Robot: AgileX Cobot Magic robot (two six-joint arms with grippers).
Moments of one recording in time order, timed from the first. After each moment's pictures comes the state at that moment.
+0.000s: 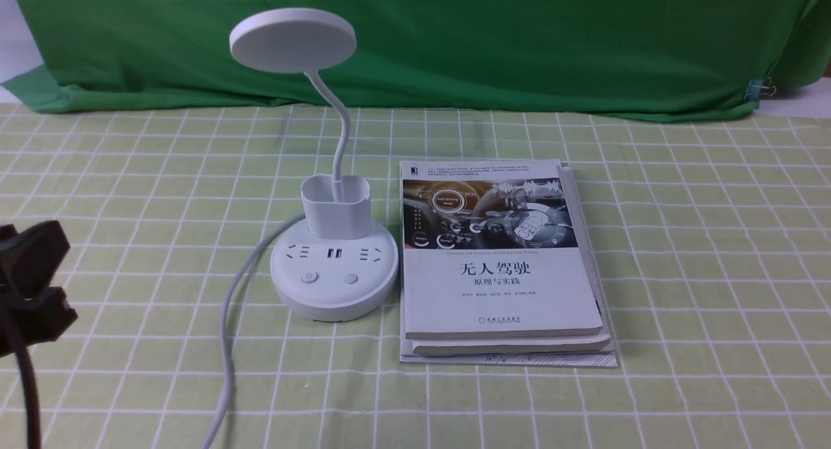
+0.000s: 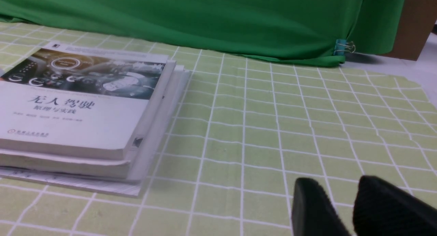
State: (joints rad) right arm 0.07 0.00 0.02 0.08 0.23 -0.20; left arm -0.08 0.61 -0.39 -0.08 0.15 -0.04
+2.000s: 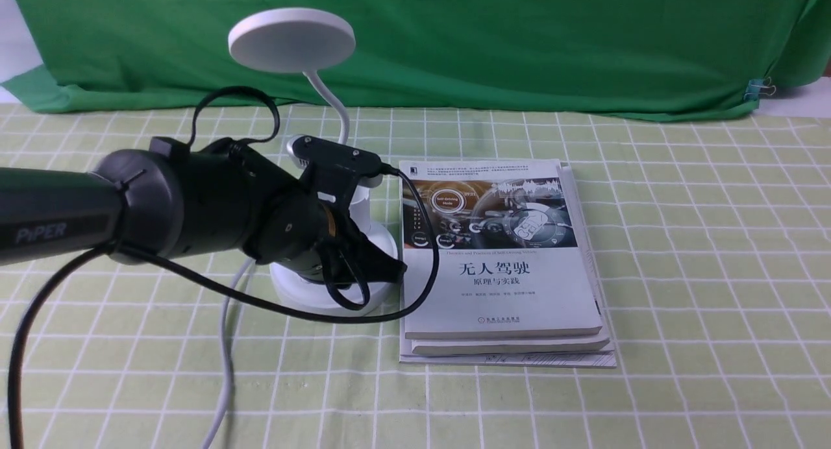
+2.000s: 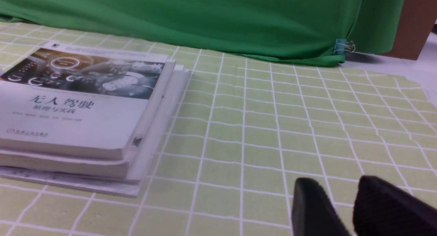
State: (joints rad) right arm 0.07 0.00 0.02 0.08 0.23 -0.20; left arm -0.48 1.84 -1.10 0.14 0.35 -0.19
